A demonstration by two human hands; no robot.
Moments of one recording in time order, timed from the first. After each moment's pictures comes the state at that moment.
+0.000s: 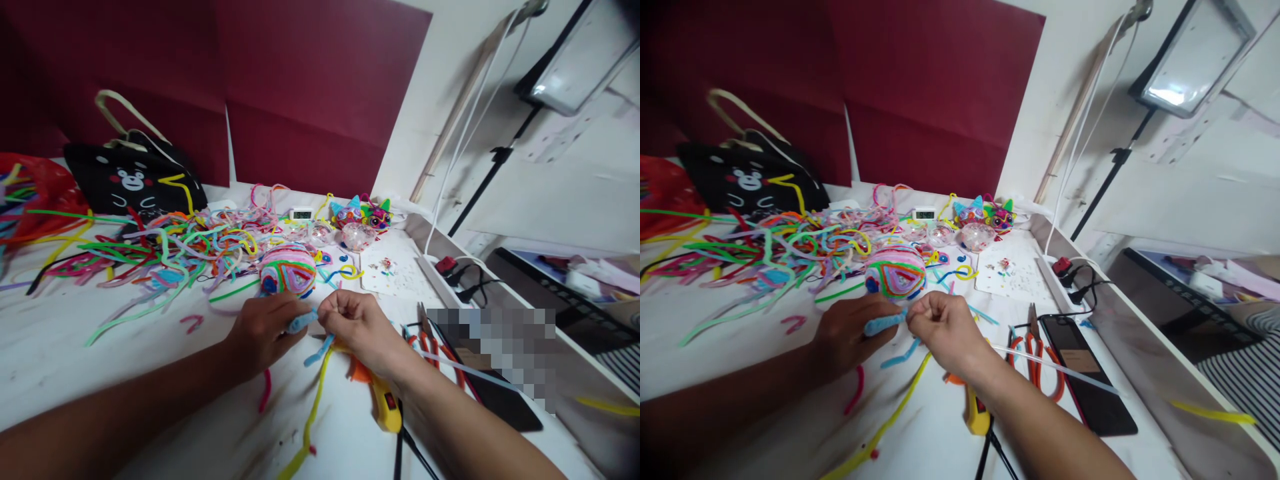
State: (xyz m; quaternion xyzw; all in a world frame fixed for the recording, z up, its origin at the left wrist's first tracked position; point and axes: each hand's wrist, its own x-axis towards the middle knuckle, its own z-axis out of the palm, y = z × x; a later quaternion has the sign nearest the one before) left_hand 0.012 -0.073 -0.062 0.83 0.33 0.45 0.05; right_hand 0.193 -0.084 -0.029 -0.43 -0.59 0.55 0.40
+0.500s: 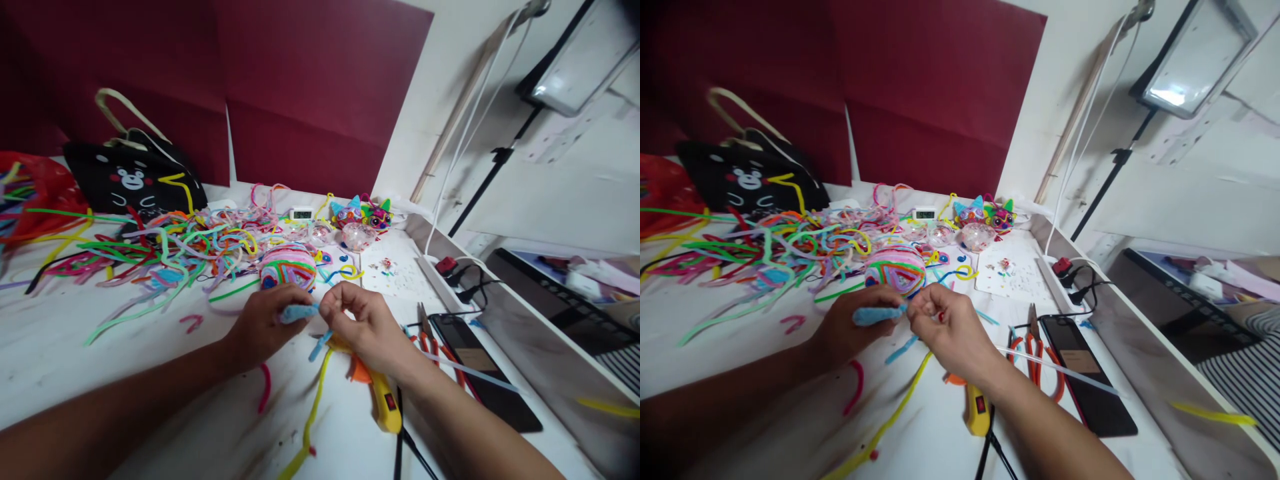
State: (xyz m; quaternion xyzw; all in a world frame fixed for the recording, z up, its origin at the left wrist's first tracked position) left_hand 0.013 -0.063 -0.056 0.77 0.32 0.45 0.33; right_hand 0.199 -0.087 -0.021 -0.42 -0.67 0.45 0.41
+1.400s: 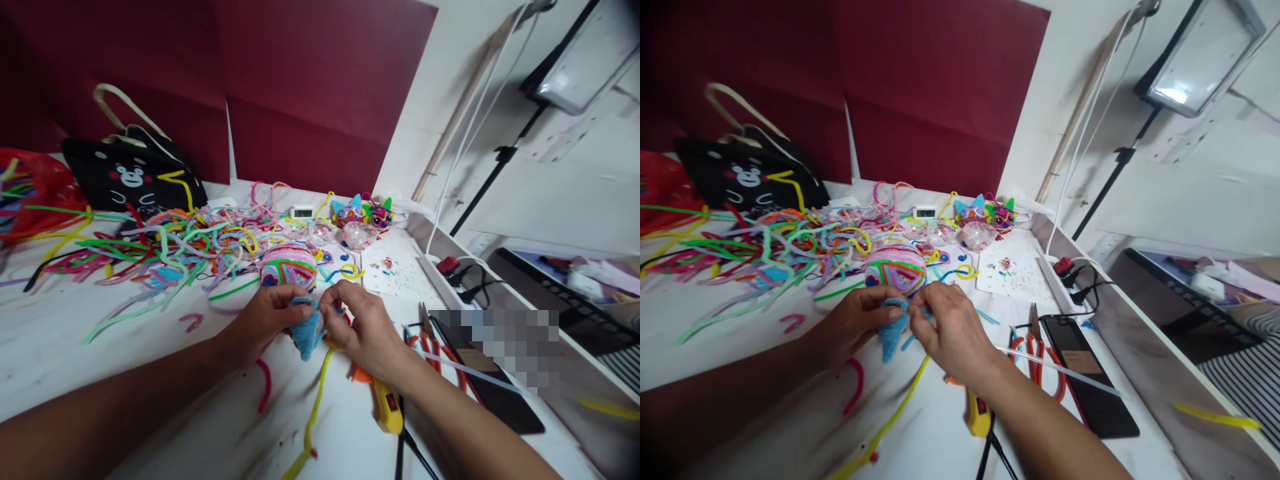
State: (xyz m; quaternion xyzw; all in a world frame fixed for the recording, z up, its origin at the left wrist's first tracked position) left_hand 0.021 -0.062 -0.052 0.49 0.35 0.42 0.68; right_hand 0.204 -0.080 -0.034 -0.38 -0.83 0.15 0.39
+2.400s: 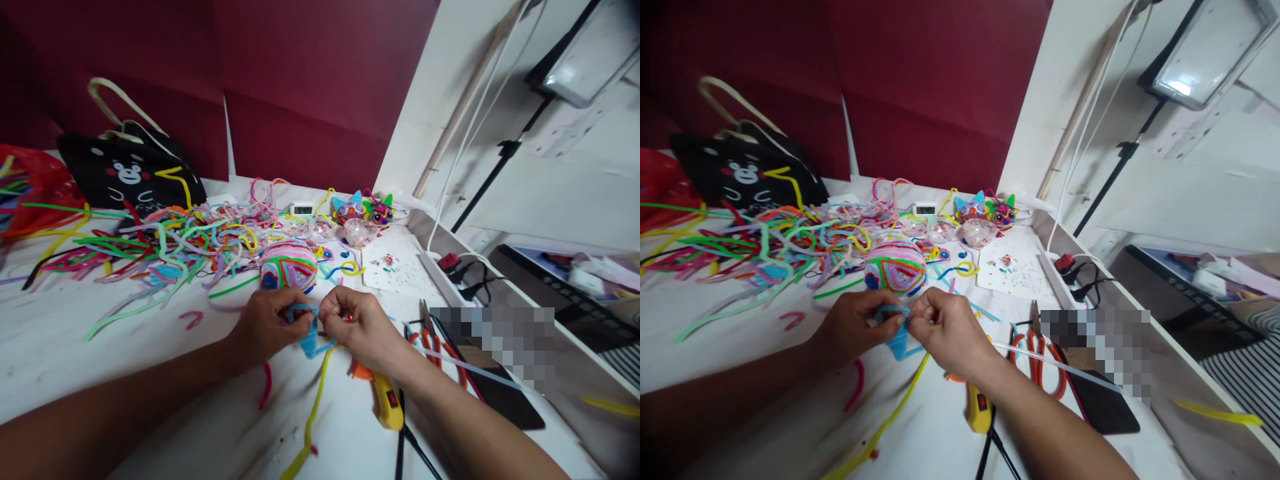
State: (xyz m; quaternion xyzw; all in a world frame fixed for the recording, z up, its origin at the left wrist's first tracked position) left_hand 0.019 -0.066 -0.056 0.77 0.43 0.40 0.25; right_hand 0.198 -0.084 -0.032 -0.46 -0.71 0.40 0.35
